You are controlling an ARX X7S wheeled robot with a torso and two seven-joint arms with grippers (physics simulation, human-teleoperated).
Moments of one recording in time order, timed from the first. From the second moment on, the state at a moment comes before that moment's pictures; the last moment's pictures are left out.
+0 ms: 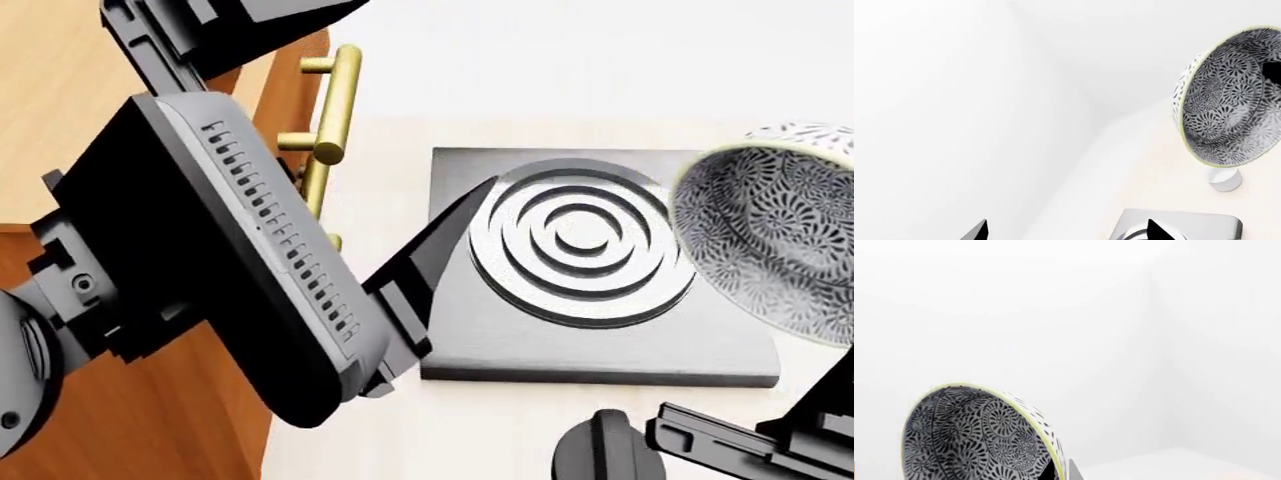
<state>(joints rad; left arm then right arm) -1.52 -0.55 1.08 0.53 -0.90 -0.69 -0.31 0.03 0.66 -0.01 -0.91 0.54 0.24 0.83</state>
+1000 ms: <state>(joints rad) -1.51 -0.54 1.06 0.56 -0.92 -0.70 -0.36 -0.24 0.71 0.40 -0.97 0.57 0.20 0.97</state>
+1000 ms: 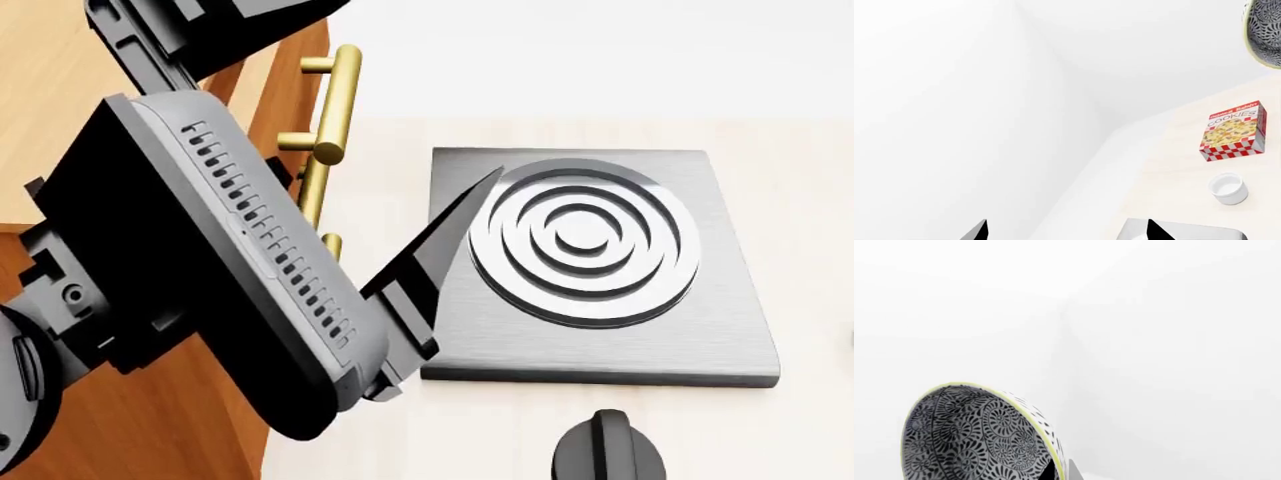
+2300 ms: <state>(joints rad) -1.50 -0.56 1.06 0.56 -0.93 -0.69 -0.37 -0.06 0.86 0.55 -0.69 0.85 0.32 0.95</state>
